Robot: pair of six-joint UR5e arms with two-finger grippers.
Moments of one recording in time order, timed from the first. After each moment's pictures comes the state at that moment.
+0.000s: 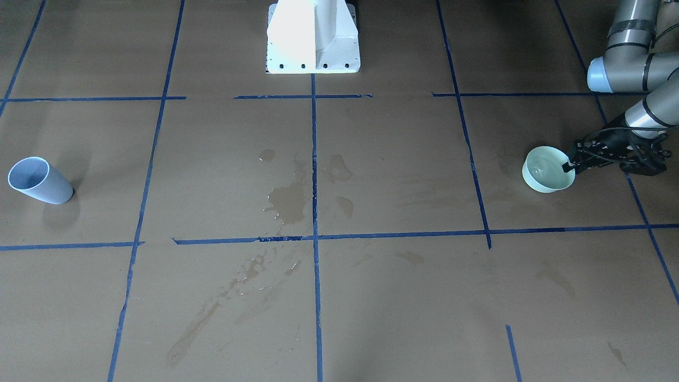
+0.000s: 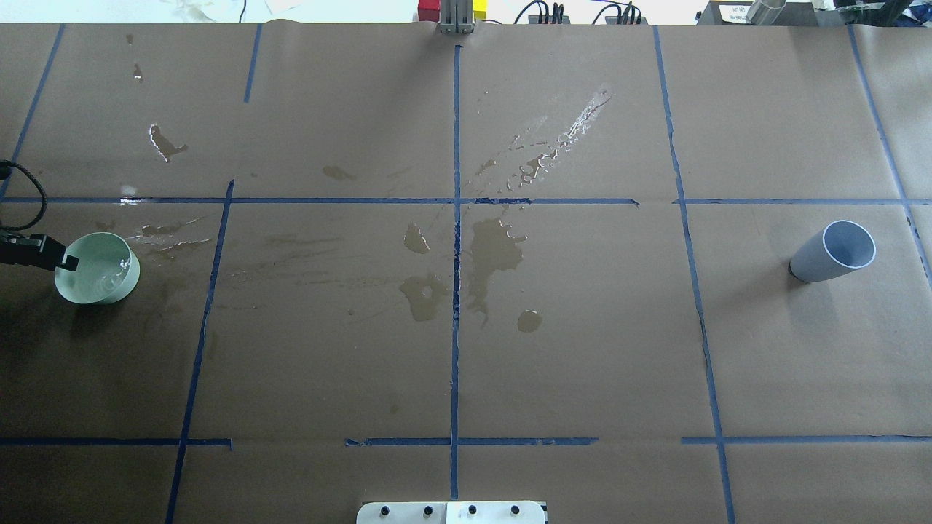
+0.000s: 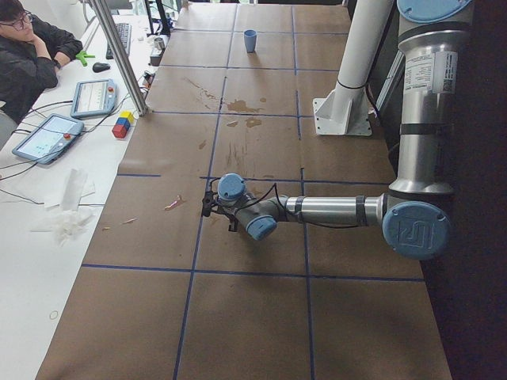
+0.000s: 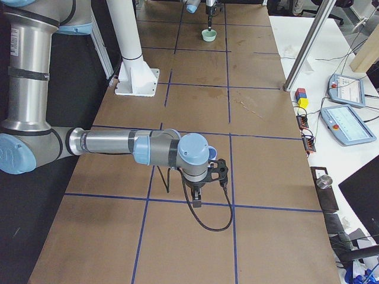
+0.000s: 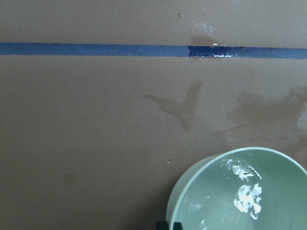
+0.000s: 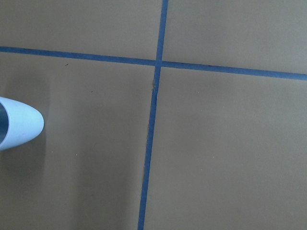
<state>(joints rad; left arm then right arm) -1.07 -1.55 -1.47 -2.39 -2.36 -0.77 1.67 -1.74 1.80 -1.66 2.37 -0.19</state>
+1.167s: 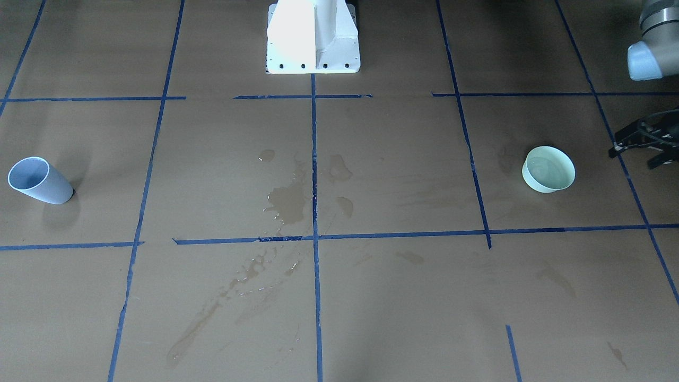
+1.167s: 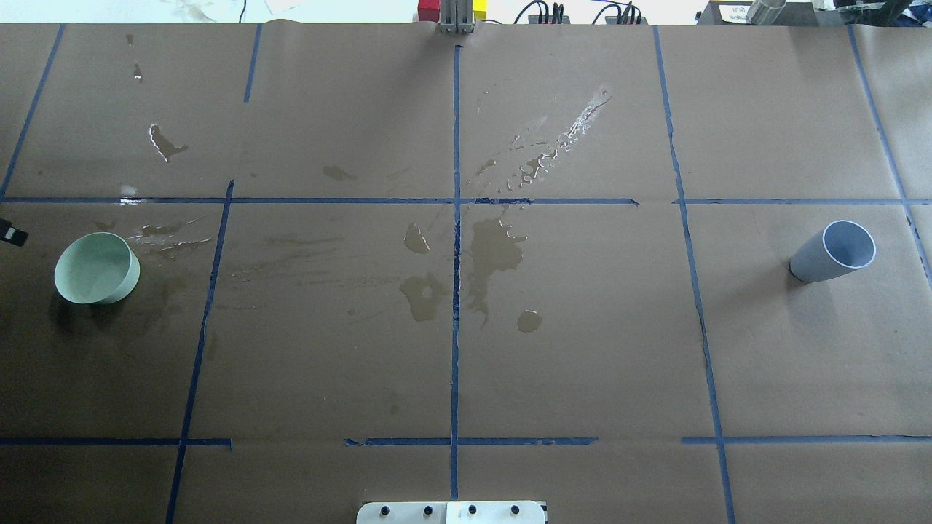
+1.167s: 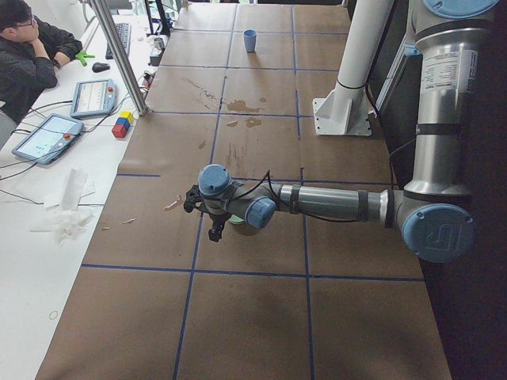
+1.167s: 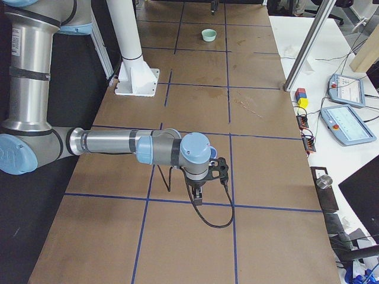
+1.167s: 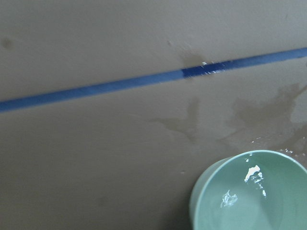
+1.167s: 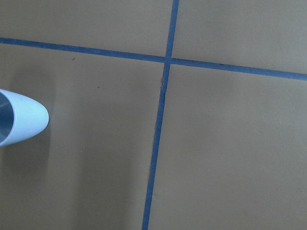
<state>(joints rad) -1.36 -1.55 -1.68 -1.77 -2.41 -0.09 1.64 -1.74 1.80 -1.65 2.37 -0.19</state>
